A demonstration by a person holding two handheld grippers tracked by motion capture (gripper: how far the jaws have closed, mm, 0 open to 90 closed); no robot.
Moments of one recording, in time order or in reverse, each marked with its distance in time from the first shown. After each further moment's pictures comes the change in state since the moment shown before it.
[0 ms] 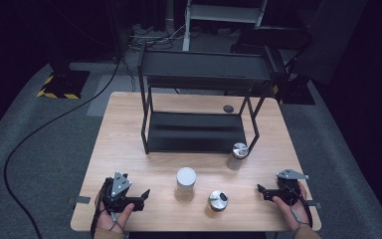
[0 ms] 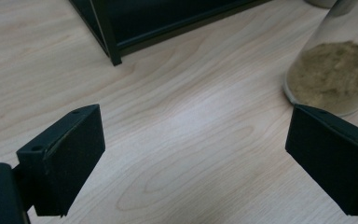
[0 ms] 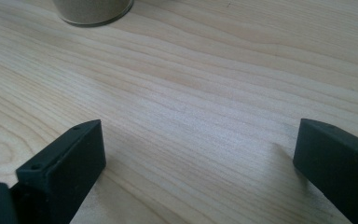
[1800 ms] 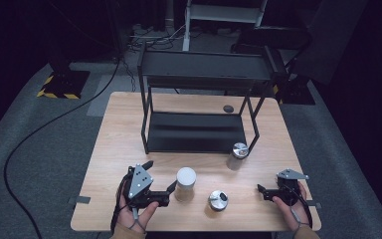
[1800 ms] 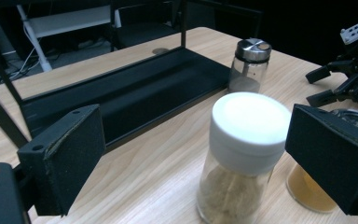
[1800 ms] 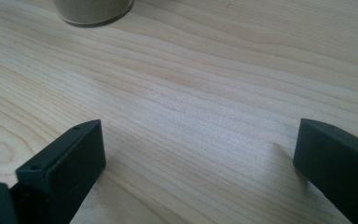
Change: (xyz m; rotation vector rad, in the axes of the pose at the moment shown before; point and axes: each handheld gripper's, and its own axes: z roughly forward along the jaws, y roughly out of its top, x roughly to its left) left arm -0.049 0.039 0.000 -0.235 -0.104 0.065; right arm 0.000 0.000 0.000 -0.001 0.000 0.000
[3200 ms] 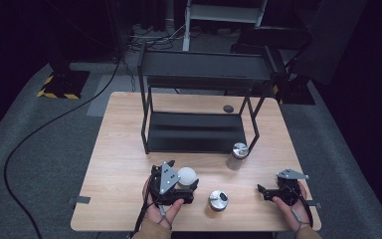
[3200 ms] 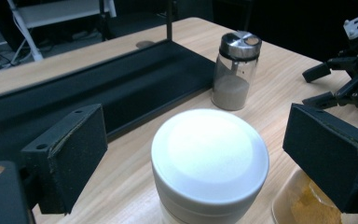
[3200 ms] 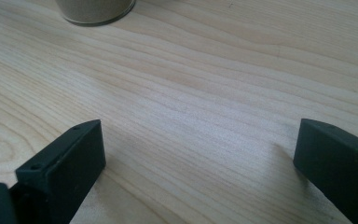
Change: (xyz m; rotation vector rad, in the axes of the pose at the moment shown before) left arm -0.036 0.008 0.047 0.046 0.007 -0.008; right arm -0.002 0.000 0.000 0.001 0.008 -0.008
